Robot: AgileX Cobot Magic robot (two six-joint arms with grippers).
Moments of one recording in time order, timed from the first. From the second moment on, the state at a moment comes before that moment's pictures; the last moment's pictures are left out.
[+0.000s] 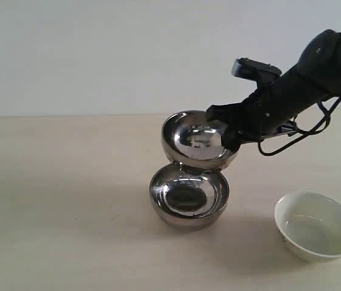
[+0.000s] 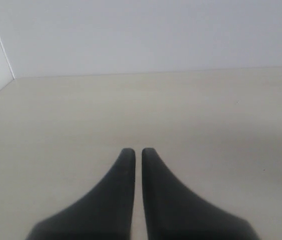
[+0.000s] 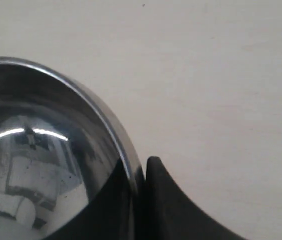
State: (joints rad) left arm 0.11 0.00 0.00 -0.02 0.28 0.09; right arm 0.29 1.91 -1.35 0.60 0.58 -0.31
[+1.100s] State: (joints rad) left arm 0.11 0.00 0.00 -0.02 0.28 0.09; right arm 0.39 1.91 -1.32 0.49 0.62 -0.29
